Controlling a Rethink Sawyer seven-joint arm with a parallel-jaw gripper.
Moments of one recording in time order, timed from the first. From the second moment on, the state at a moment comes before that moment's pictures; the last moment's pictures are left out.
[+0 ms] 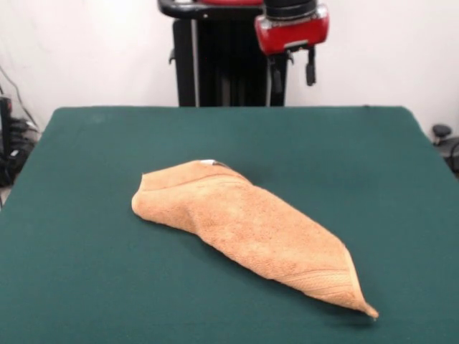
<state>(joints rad) -0.43 -0.92 0.32 2.21 -0.10 0.33 1.56</state>
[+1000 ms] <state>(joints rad) -0.42 -0.97 0.13 2.16 -0.14 0.22 1.56</state>
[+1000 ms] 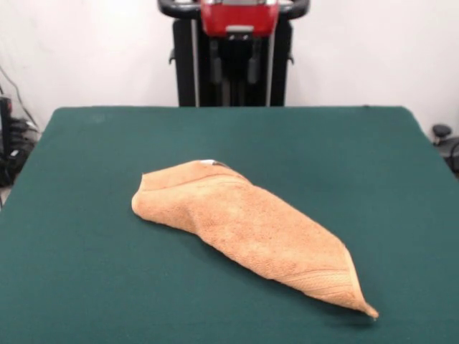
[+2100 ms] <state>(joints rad) -0.61 -0.43 0.12 2.08 -0.27 -0.31 1.56</state>
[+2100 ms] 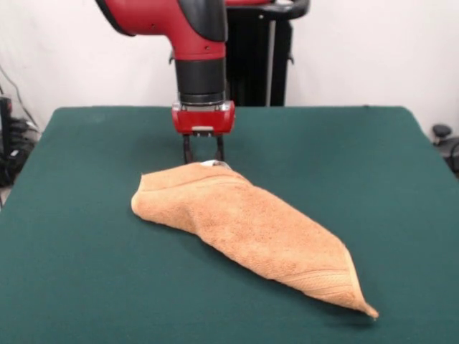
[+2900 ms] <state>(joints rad) -0.67 -0.51 0.23 2.15 -0.28 -0.32 1.56</state>
